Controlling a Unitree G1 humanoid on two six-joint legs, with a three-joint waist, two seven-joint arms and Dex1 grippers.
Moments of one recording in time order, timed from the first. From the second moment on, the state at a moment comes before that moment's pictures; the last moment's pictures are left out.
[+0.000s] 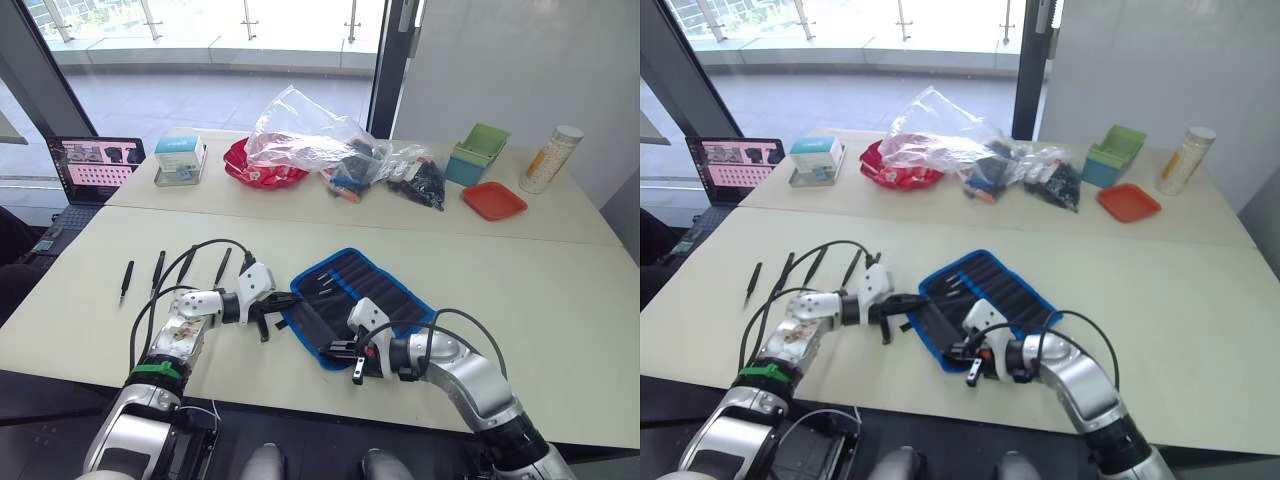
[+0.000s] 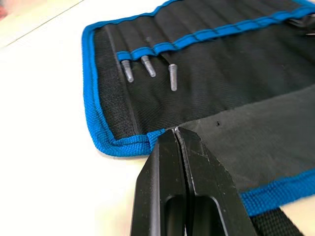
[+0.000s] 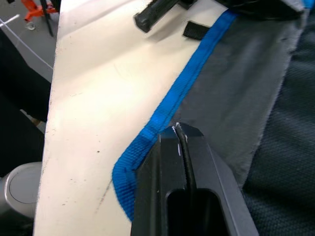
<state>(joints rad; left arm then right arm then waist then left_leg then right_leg) -0.60 0.43 -0.16 0.64 -0.13 -0.18 -1.10 -0.22 -0.39 0.33 -0.29 0.26 0.74 0.84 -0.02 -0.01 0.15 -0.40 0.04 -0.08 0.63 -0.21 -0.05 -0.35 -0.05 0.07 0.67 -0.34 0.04</state>
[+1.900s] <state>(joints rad) 0.05 0.65 0.71 0.18 -0.49 0.34 -0.62 -0.27 -0.71 -0.09 -0.55 0.76 0.78 0.89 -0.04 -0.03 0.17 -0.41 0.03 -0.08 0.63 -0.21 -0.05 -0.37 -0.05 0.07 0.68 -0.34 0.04</state>
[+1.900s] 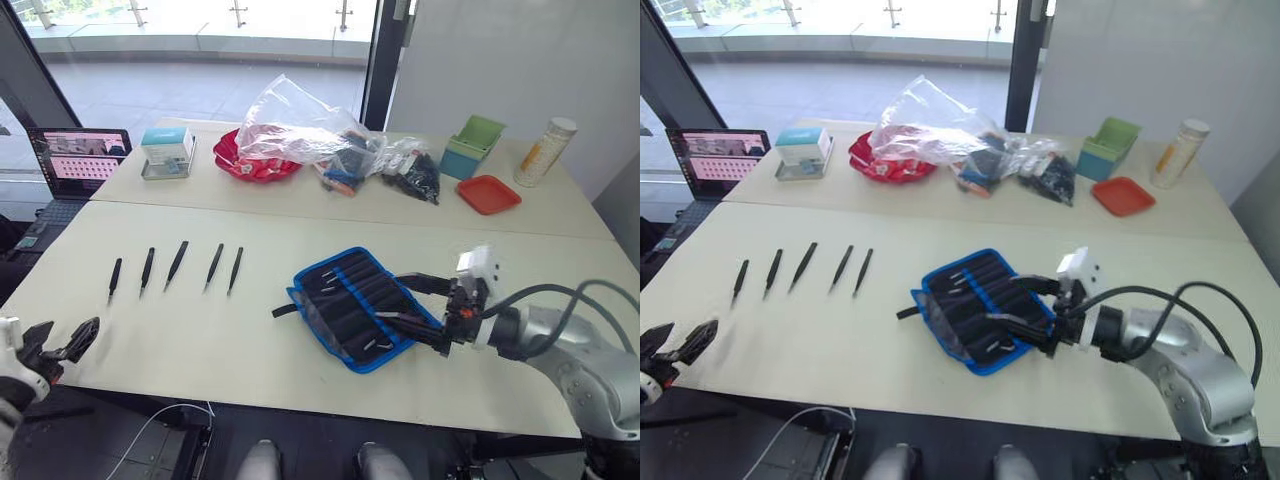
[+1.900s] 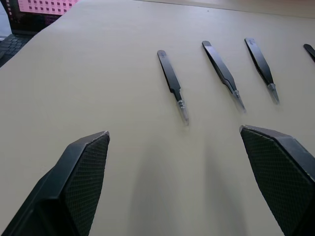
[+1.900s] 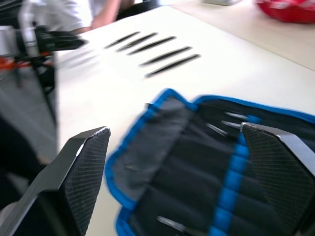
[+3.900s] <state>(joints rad) -0.52 0.71 0.07 -0.21 -0.57 0.89 -0.67 0.09 -0.47 0.00 -0.41 0.40 0.43 0.54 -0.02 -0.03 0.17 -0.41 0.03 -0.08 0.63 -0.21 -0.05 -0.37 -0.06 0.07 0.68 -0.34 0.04</state>
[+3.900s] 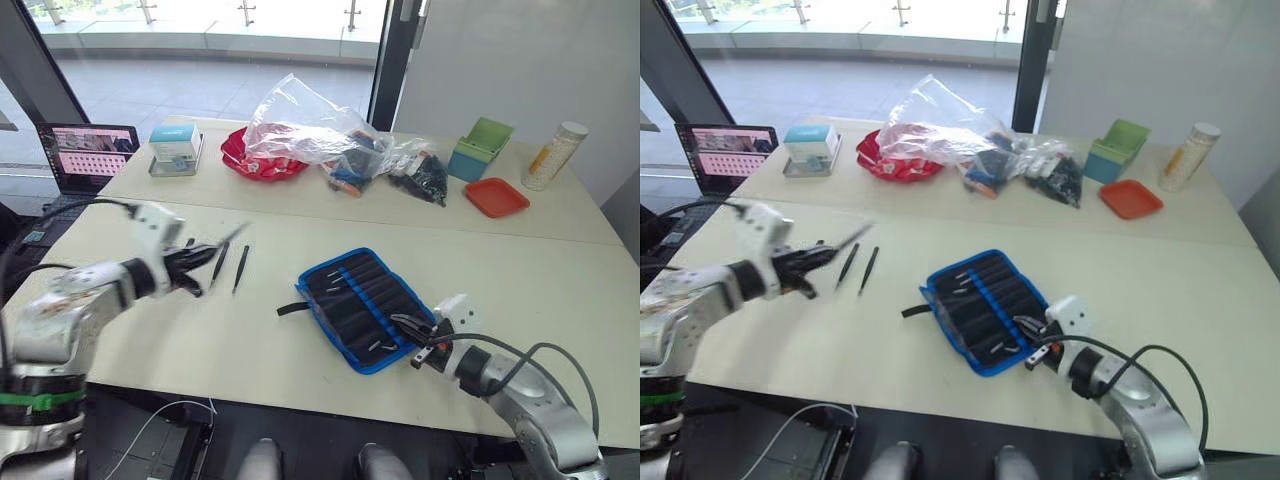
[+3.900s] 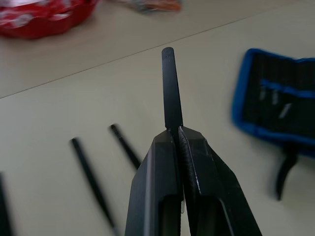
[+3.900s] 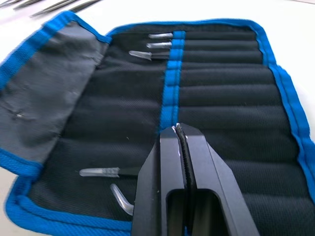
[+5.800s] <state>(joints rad) -0.78 0.62 -0.40 -0.12 -0.39 1.13 -0.80 0.09 -0.39 0.07 -0.48 0.27 0.57 0.39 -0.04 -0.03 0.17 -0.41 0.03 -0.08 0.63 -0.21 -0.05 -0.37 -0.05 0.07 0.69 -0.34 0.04</state>
